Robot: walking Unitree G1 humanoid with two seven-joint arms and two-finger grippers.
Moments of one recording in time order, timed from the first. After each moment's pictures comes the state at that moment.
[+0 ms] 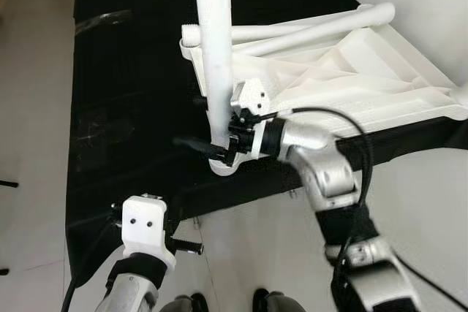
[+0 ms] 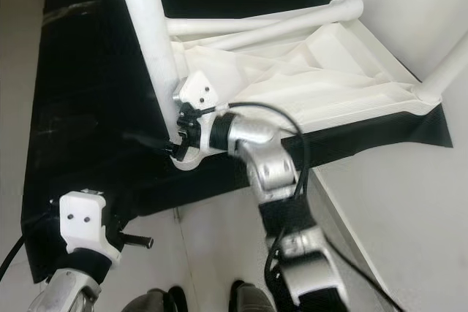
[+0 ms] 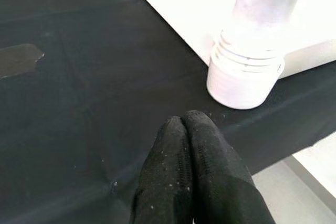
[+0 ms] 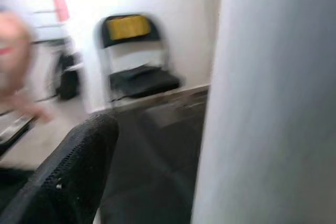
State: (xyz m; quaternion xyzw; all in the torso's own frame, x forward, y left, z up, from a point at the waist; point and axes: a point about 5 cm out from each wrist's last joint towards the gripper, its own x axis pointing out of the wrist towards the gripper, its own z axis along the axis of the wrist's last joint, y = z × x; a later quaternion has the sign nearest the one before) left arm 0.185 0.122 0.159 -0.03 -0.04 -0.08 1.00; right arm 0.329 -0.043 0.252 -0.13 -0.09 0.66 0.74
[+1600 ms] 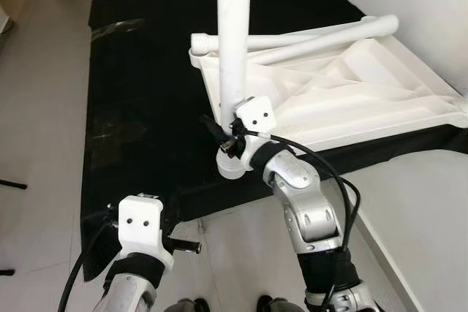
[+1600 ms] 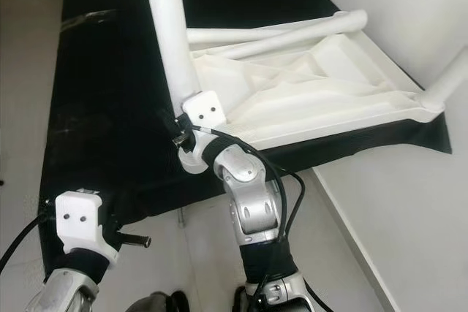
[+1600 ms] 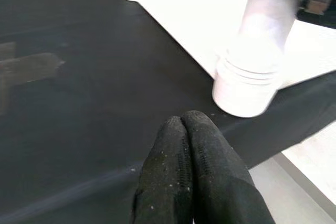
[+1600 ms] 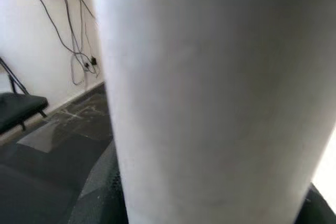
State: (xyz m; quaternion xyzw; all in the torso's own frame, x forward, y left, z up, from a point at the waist) left arm 0.186 0.126 0.159 -0.03 -0.04 -0.07 1.00; right arm 0.319 -0.038 0.211 -0.06 -0.08 0.35 0.93
